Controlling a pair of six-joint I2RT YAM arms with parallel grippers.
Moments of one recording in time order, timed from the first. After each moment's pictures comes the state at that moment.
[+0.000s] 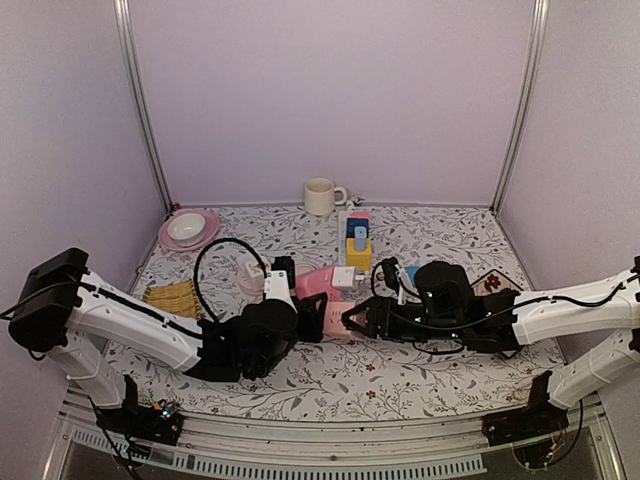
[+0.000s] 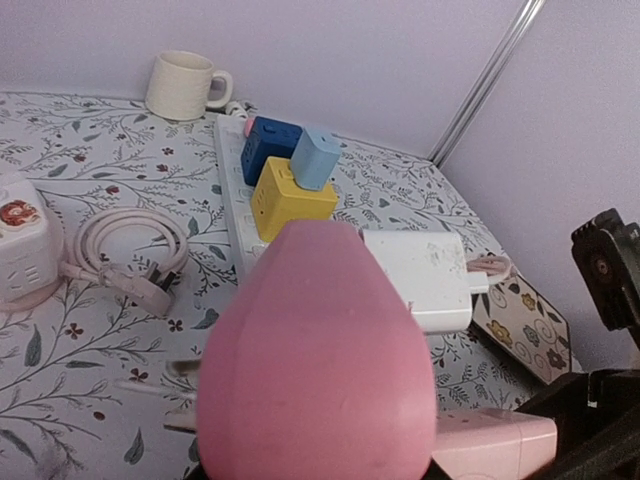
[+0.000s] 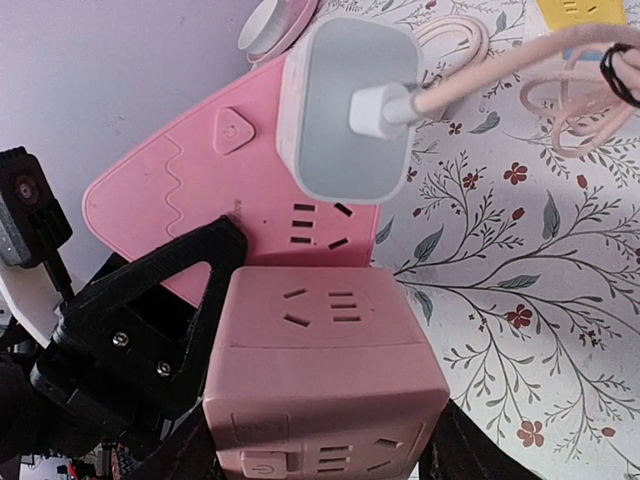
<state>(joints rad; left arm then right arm) -1.29 1.61 0.74 0.50 -0.82 -0.70 1.09 1.35 0.69 0.16 0.01 0.96</state>
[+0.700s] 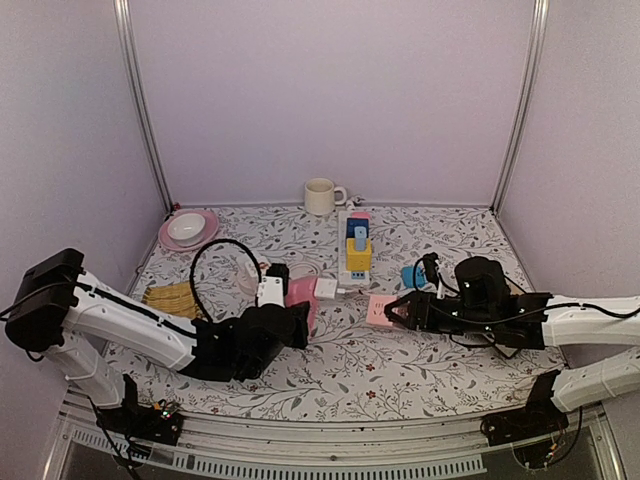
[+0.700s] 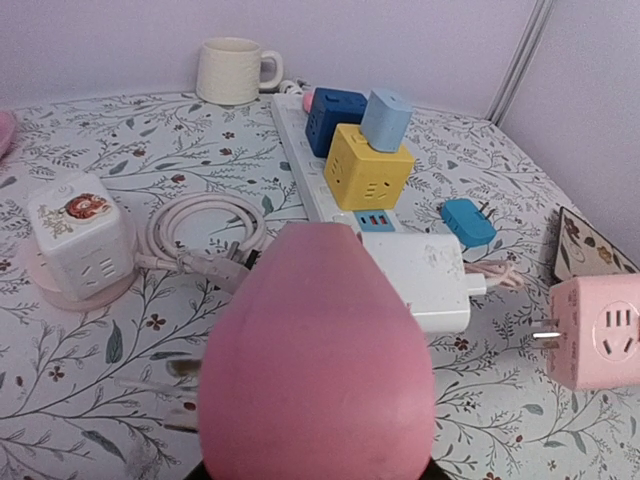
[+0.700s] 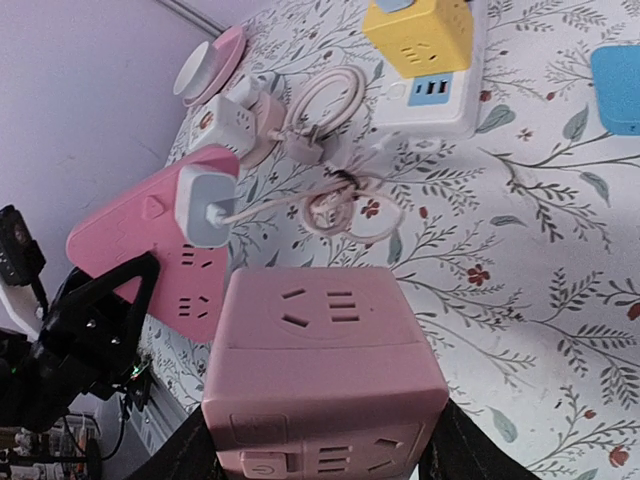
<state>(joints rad) -1.27 1.58 0.70 0.37 -0.85 -0.65 0.89 1.12 0.53 0.07 -0.06 0.83</state>
